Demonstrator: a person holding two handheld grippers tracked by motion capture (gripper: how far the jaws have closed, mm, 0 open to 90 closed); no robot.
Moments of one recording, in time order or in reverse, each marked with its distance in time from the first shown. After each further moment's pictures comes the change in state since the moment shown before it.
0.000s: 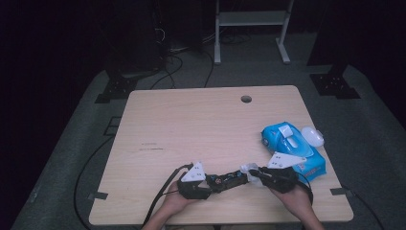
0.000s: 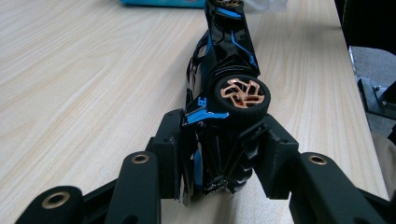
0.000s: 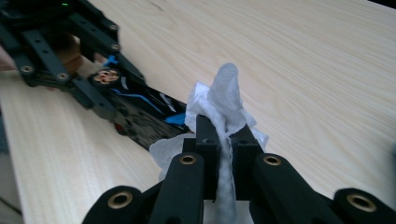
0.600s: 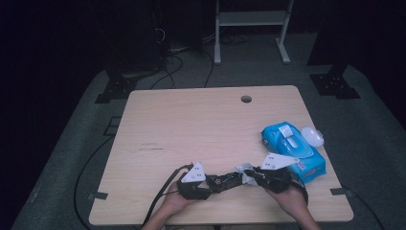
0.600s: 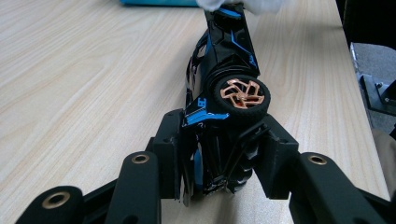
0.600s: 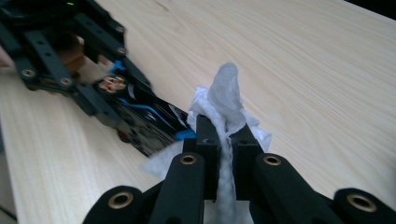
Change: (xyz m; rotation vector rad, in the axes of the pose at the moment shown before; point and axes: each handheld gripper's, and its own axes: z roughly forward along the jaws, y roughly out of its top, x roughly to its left) left arm -0.001 0.000 -0.001 0.004 0.002 0.012; right arm 0.010 0.008 0.009 0.002 -0.007 -0.044
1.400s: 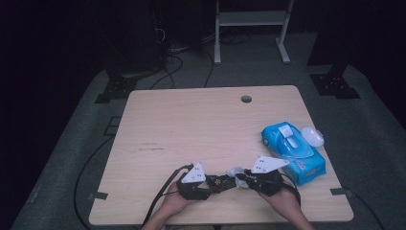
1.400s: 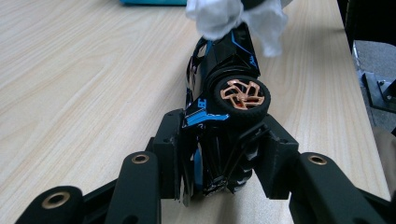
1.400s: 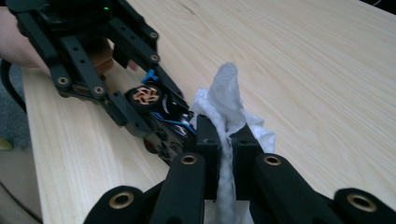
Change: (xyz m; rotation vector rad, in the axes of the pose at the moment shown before) left arm -0.001 0.000 0.000 0.004 0.005 0.009; right arm 0.017 0.008 0.013 0.002 0.062 -0.046
